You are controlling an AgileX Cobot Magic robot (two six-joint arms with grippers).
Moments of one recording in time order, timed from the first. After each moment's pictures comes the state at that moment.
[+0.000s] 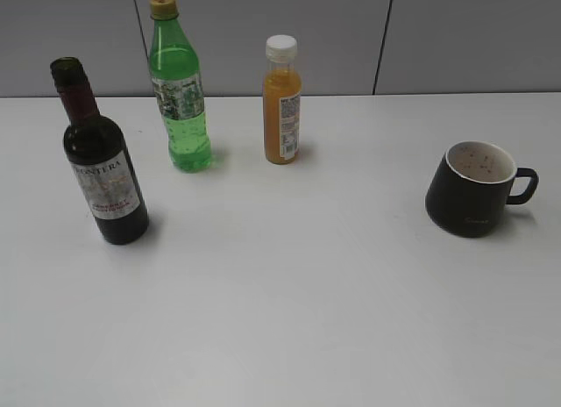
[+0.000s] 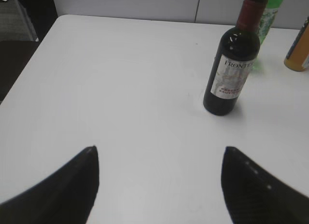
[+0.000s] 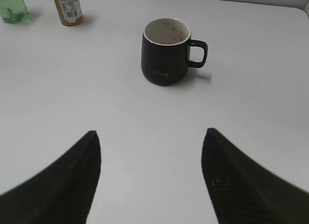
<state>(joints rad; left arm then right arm) 0.03 -0.01 -0.51 -0.11 1.05 0.07 0.11 0.00 -0.42 0.11 0.95 -0.11</state>
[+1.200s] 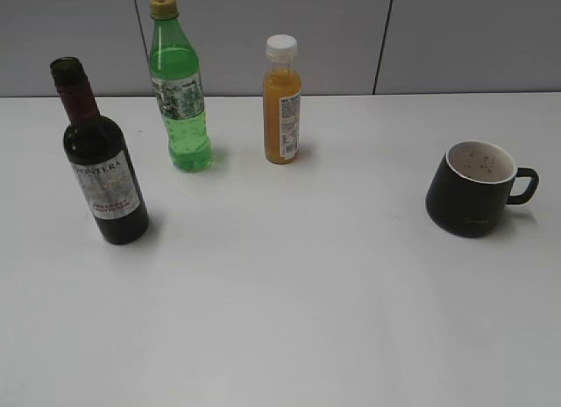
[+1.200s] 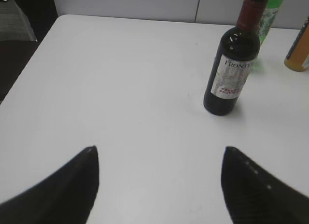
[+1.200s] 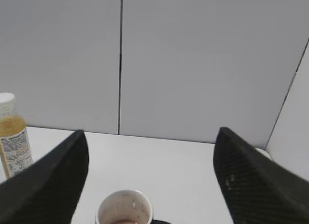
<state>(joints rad) 0.03 -0.01 -0.51 -0.11 1.05 0.07 0.11 0.65 -0.44 0.06 -0.08 -0.11</state>
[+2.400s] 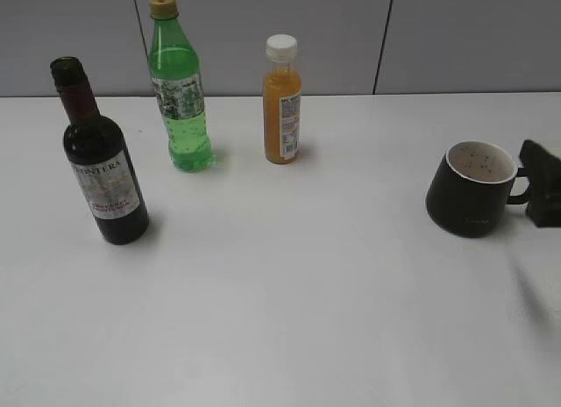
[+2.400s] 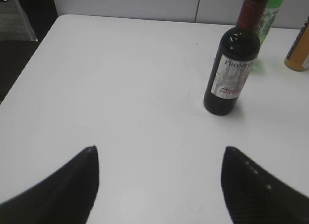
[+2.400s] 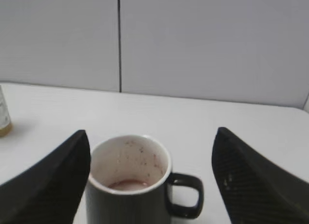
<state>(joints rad) 0.03 -0.01 -0.51 -0.11 1.05 0.07 0.10 1.44 -0.14 0.00 -1.17 -0.05</state>
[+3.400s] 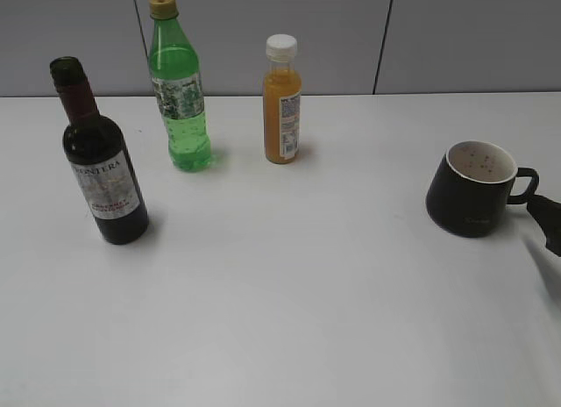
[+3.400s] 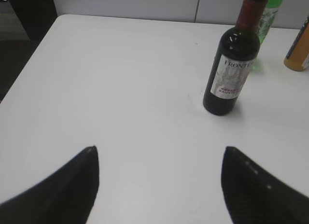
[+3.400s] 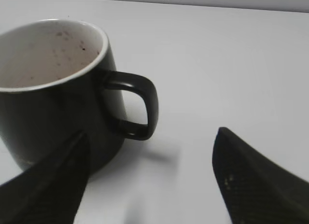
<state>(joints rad) 0.03 -0.01 -0.51 -0.11 1.05 0.07 -0.38 1.92 -0.32 -0.59 -1.21 0.04</state>
